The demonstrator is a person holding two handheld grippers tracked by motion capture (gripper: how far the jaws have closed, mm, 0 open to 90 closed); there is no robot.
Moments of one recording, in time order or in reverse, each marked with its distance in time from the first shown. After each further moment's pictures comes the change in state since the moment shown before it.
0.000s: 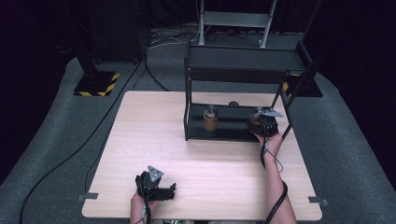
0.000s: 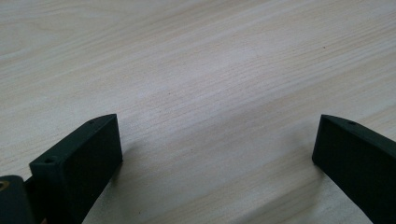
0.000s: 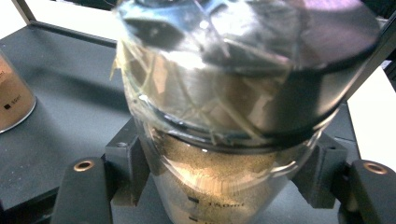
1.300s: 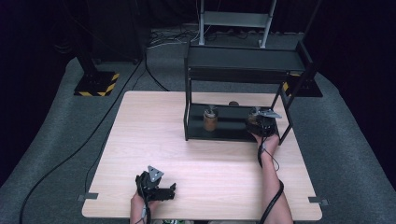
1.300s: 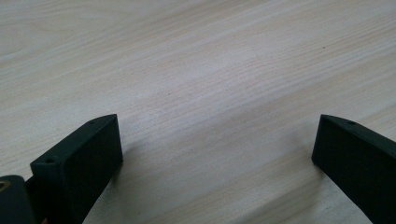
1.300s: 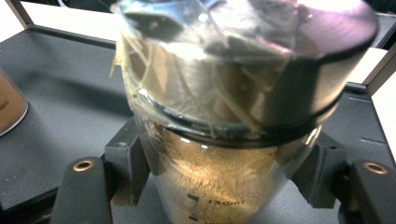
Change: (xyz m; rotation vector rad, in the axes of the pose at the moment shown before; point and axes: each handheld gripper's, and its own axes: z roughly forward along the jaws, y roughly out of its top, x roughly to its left) left arm 0.000 0.000 0.000 -0.001 0.001 0.001; right arm -0.005 -0.010 0.017 -0.015 0.023 0.030
